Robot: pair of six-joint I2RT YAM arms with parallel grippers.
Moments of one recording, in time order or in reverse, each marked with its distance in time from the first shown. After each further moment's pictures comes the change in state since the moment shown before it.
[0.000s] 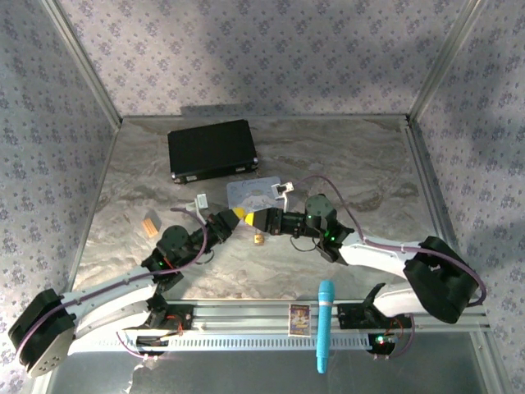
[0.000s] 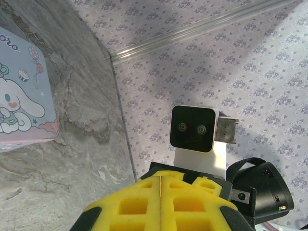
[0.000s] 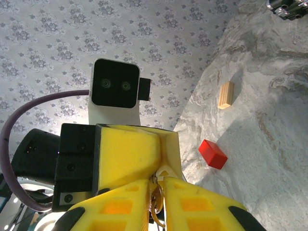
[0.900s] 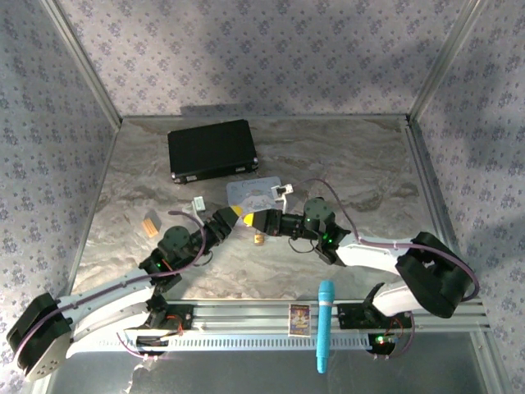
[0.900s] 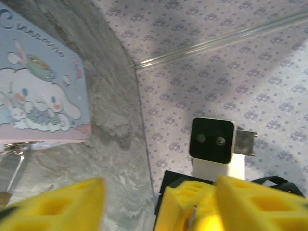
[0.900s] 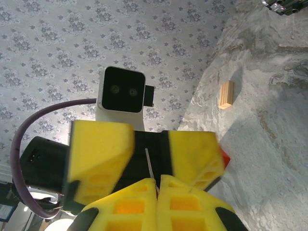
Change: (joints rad) left arm 0.001 -0.043 -0.006 -0.140 -0.082 -0.010; right arm 0.005 0.031 -0.033 0.071 0.029 0.060
